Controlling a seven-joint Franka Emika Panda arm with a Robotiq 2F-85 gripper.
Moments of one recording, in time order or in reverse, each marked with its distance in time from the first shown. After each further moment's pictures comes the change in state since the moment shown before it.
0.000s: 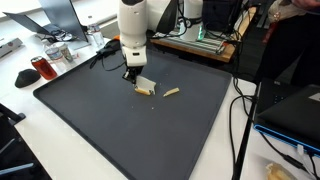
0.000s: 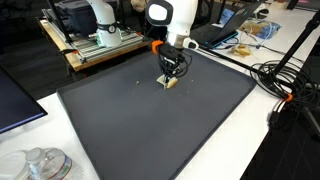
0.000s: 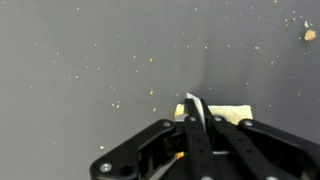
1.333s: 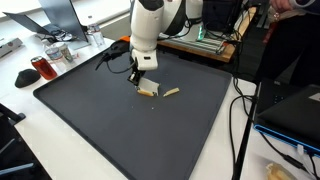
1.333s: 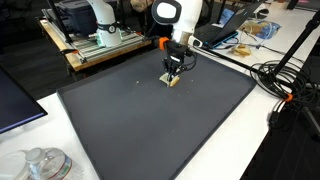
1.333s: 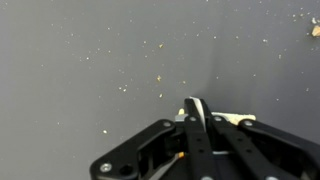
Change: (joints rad) arm 0.104 0.004 -0.052 -0.002 -0.148 0.001 0.131
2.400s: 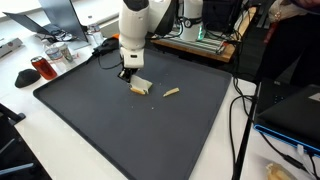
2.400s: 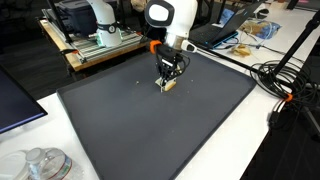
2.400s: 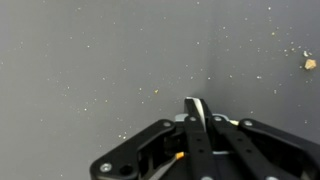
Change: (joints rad) arm -0.050 0.010 -0.024 0.015 0.000 -0.005 0.012
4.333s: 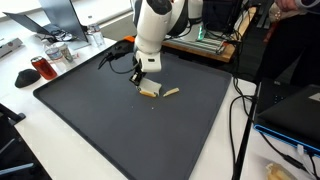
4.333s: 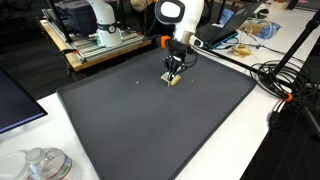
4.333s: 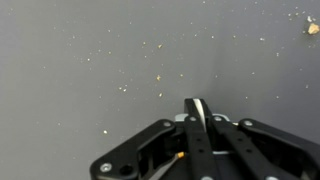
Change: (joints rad) arm 0.050 -0.005 0.051 -0.008 -0.100 -0.033 0.107
